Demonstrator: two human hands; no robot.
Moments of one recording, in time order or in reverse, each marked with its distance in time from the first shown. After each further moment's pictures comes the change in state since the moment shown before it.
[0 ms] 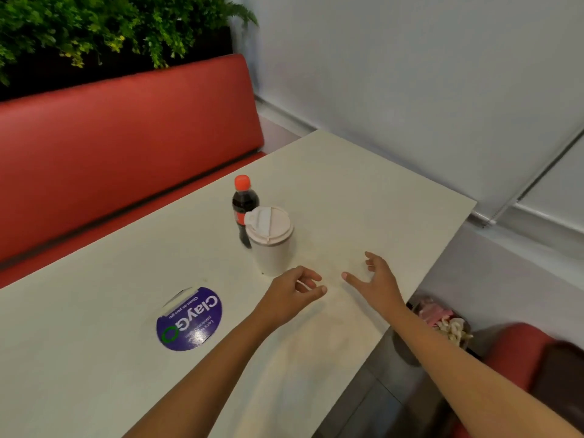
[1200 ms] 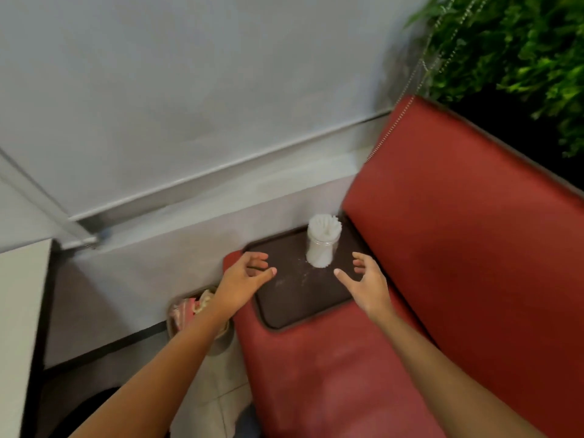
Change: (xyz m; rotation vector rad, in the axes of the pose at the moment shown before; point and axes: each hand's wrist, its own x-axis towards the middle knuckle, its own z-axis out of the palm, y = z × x) left_hand 0.060 0.210 0.510 0.100 -0.880 0.357; right_hand -0.237 0.312 -0.365 0.183 1.044 0.716
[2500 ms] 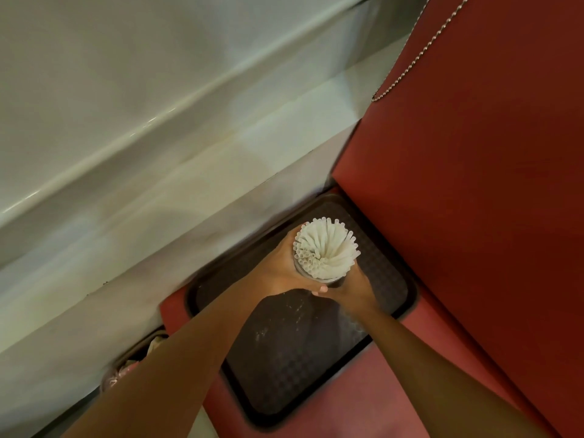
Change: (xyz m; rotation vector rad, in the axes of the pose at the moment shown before) left_hand 0.301 -0.097 0.151 0.112 -0.761 0.020; right_hand 0.221 0.146 0.131 0.075 -0.156 0.366
